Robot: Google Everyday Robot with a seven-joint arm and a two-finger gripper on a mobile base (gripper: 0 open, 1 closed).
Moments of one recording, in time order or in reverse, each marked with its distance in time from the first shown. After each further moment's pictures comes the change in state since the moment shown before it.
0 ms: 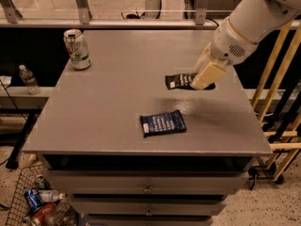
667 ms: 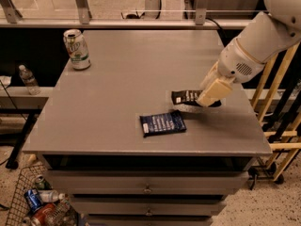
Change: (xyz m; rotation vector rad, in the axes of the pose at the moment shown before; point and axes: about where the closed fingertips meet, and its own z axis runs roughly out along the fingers) arm 0.034 0.026 0.018 -0.062 -0.011 0.114
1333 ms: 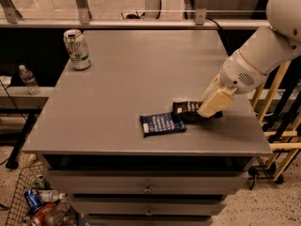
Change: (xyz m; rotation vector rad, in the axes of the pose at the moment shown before) arm 0.021 0.018 0.013 -0.072 -0.009 0.070
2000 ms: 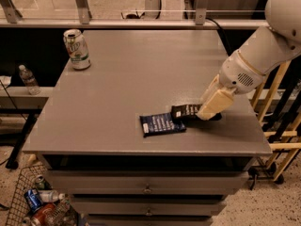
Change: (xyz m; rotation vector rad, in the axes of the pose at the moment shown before) arm -0.002 0.000 0.002 0.001 -0.001 -0.003
